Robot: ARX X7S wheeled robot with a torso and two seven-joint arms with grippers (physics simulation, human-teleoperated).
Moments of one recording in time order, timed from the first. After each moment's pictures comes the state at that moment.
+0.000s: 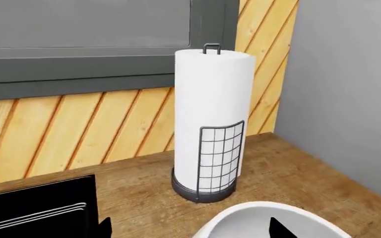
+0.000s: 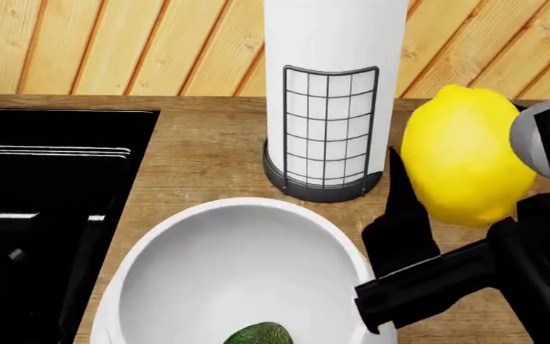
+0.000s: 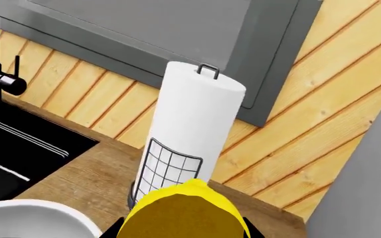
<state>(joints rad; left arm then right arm) -1.24 -0.99 0.66 0.85 -2.01 -0.54 -1.07 1.20 1.06 -0.23 -0.70 2.02 1.14 0.97</state>
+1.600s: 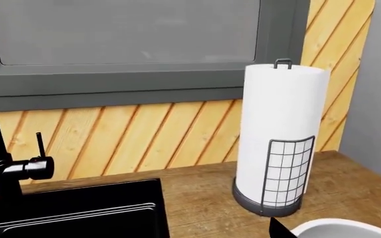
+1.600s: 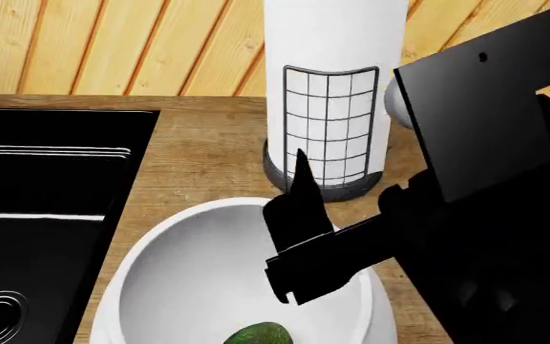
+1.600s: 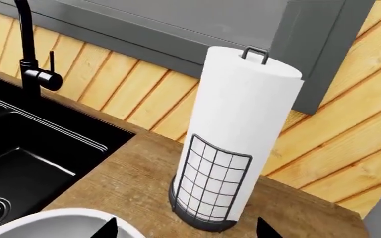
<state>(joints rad) -1.06 -1.28 0.52 0.88 -1.93 -0.45 -0.95 1.34 0.89 -0.52 -0.59 2.02 1.05 1.05</state>
